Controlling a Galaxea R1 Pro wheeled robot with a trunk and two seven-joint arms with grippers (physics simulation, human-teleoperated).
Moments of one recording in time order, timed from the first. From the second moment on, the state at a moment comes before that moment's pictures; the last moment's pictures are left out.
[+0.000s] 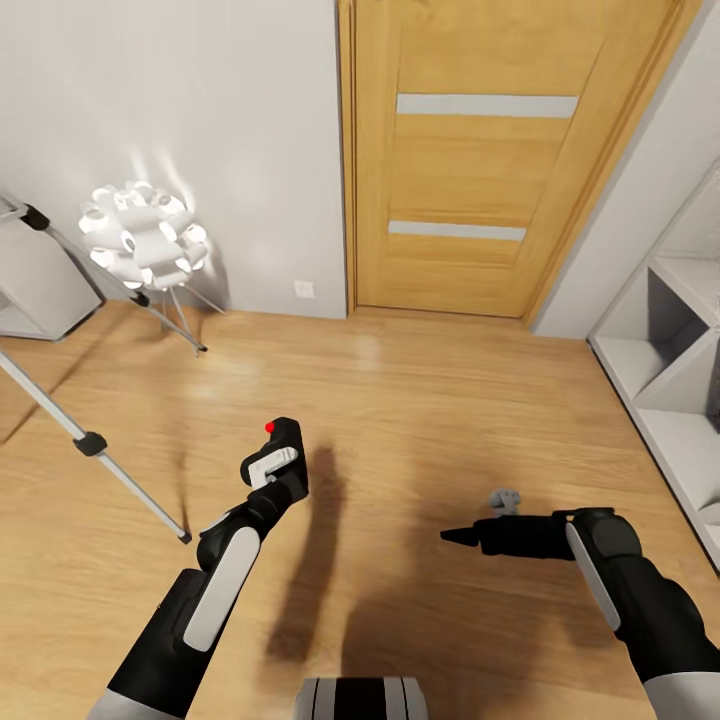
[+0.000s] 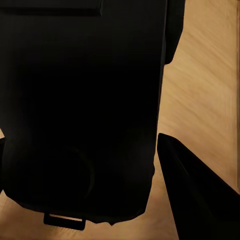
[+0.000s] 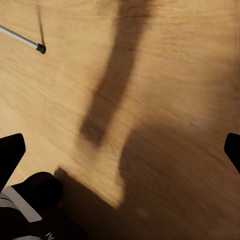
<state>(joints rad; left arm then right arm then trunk) -0.45 -0.05 -0.23 -1.40 0.71 0.43 0.40 -0.49 -0.23 -0.01 -1.28 -0.07 1.02 0.89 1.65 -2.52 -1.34</state>
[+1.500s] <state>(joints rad) -0.45 -0.05 -0.23 -1.40 0.71 0.43 0.40 -0.49 -0.23 -0.01 -1.29 -0.07 1.02 0.89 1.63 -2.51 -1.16</state>
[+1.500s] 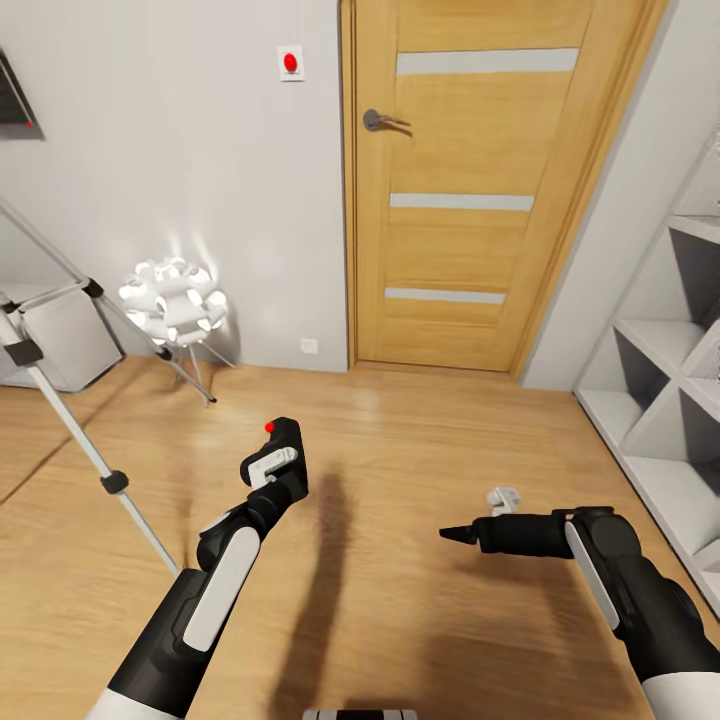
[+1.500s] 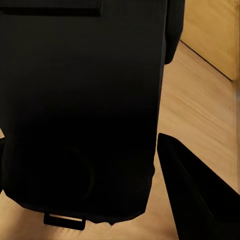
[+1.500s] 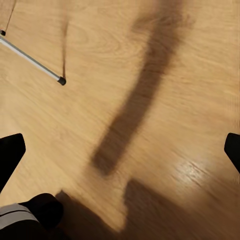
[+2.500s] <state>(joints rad) -0.45 -0.05 -0.23 -1.40 0.71 0.43 0.40 -0.49 -0.23 -0.01 -1.29 -0.07 1.02 0.89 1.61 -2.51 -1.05</state>
